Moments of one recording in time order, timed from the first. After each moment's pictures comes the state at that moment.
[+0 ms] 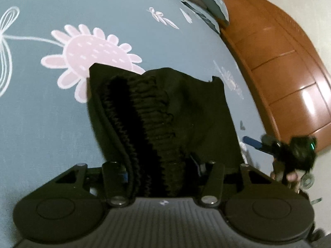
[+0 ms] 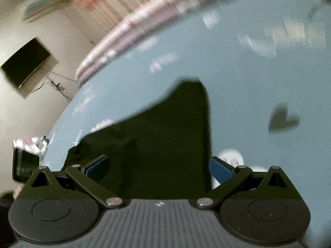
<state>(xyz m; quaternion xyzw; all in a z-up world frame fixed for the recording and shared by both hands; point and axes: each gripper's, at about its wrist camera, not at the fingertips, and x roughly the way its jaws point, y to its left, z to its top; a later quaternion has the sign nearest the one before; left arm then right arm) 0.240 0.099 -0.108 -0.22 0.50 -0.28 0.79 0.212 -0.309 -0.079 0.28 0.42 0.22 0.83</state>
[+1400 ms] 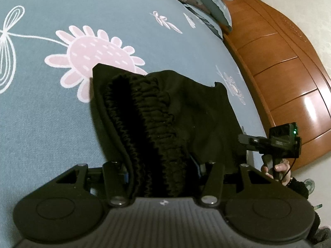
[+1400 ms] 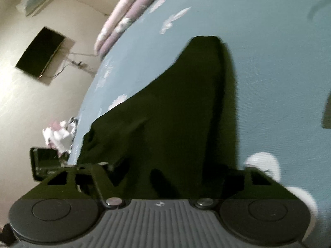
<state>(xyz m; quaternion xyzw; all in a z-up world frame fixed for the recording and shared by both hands) 0.238 0.101 -0.110 -0.24 0.50 -0.27 0.79 0.267 -0.298 -0.111 0.31 0.48 0.30 0.76</state>
